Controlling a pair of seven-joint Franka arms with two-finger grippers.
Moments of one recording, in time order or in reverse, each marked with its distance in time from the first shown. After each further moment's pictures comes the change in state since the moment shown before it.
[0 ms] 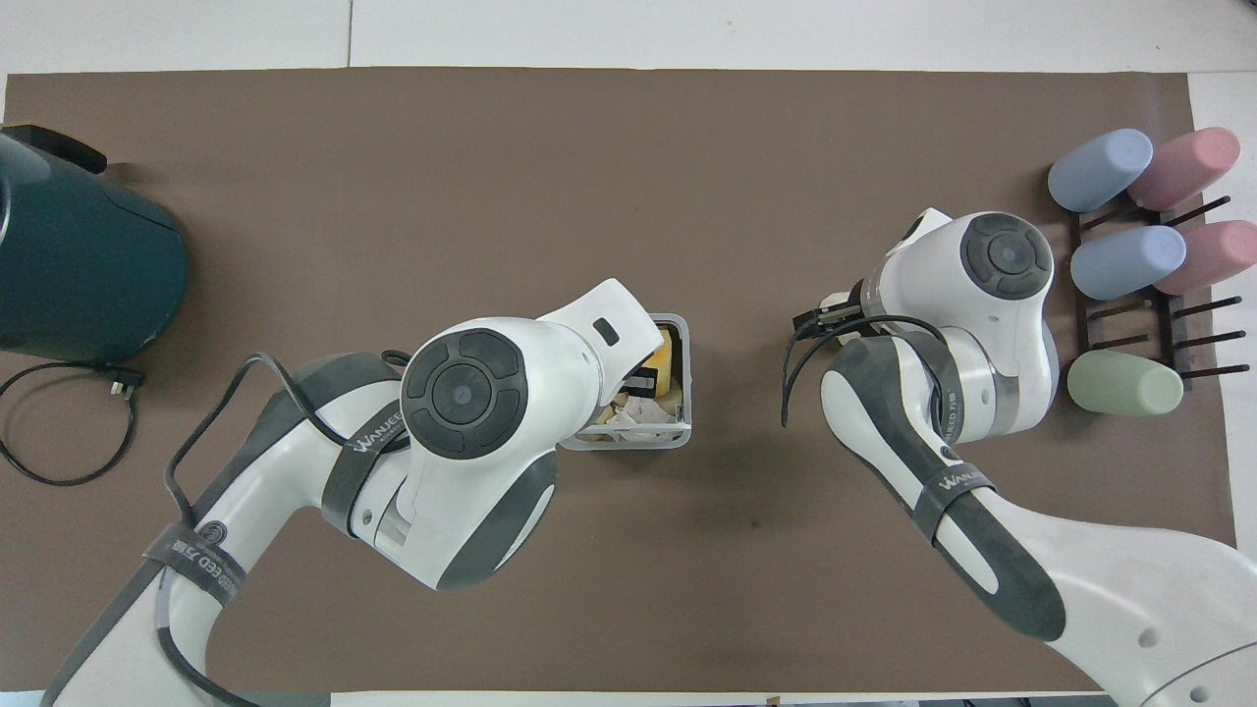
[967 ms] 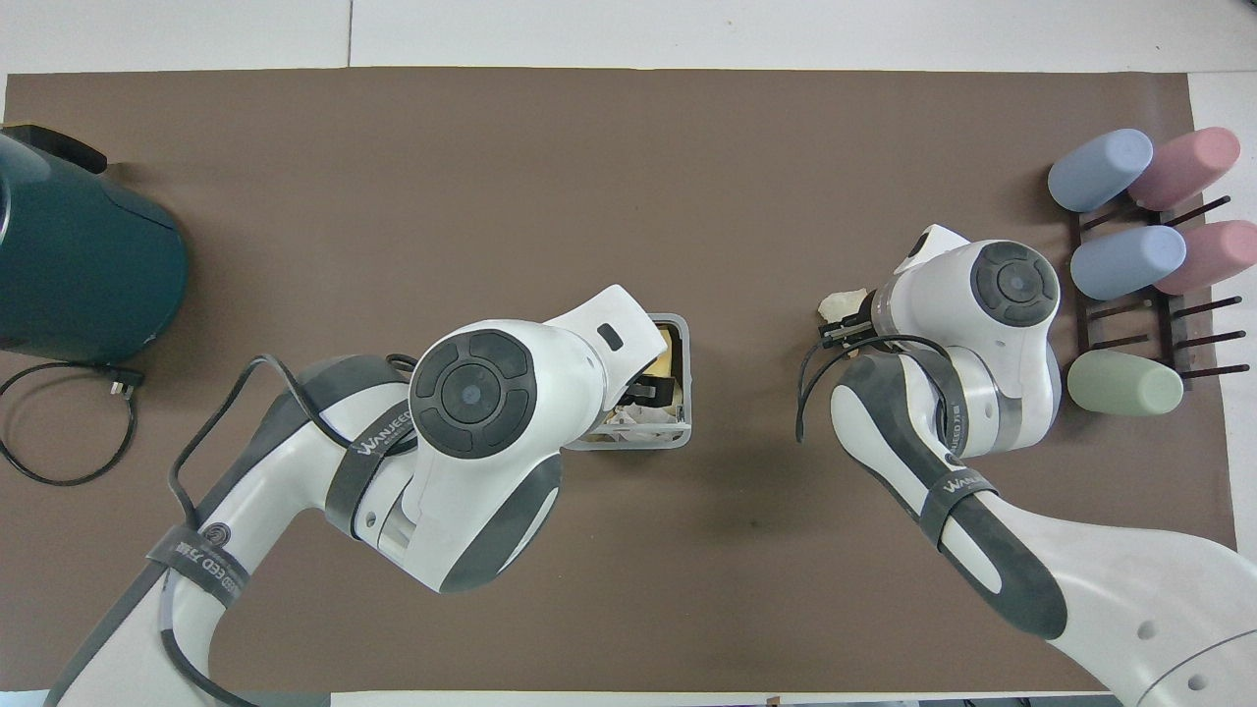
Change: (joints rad) left arm -0.005 0.000 0.001 0.003 -0.001 -0.026 -0.048; right arm -0.026 -0.007 -0.002 -0.040 -0.003 0.070 -0.070
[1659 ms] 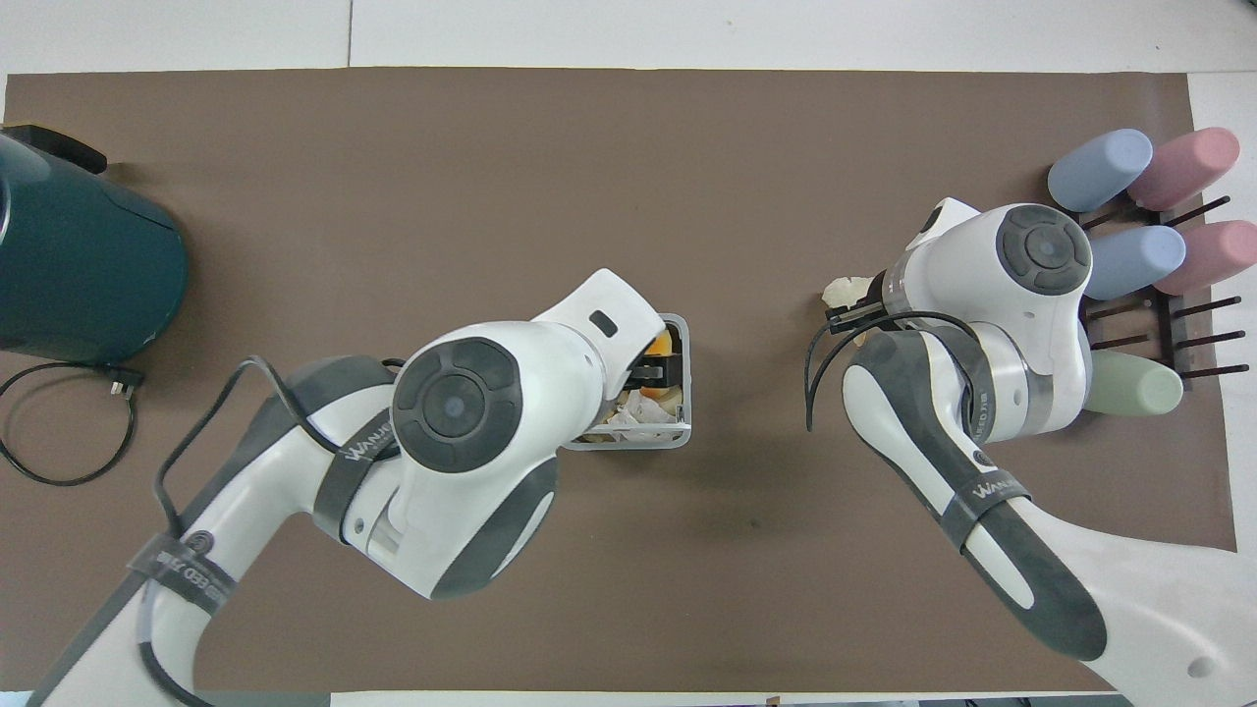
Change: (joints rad) left arm 0.005 -0.026 0.023 0.013 -0.001 0.009 -0.079; right arm 0.000 -0.046 0.007 0.090 0.002 -0.163 0.000
